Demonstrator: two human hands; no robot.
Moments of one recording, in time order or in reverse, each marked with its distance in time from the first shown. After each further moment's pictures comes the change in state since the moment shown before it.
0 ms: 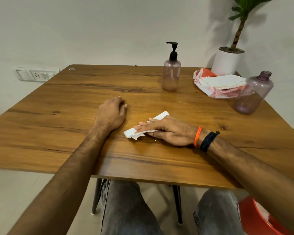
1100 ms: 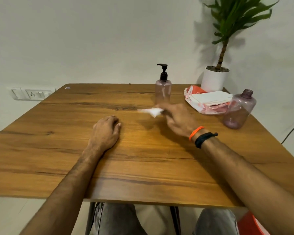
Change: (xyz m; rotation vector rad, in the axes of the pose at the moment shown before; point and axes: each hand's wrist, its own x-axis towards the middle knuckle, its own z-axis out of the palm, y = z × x) left_hand -0.005 0.001 -0.008 -0.033 -0.043 0.016; right_hand 0.003 0.029 -0.055 -0.266 0.672 0.115
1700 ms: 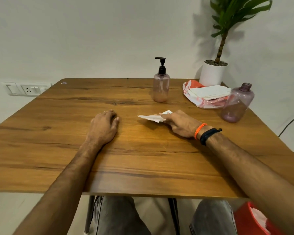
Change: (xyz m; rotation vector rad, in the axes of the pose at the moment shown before) left_hand -0.001 0.002 -0.001 0.000 -0.003 0.008; right_hand -0.016 0.023 0.002 -0.146 -0.498 0.197
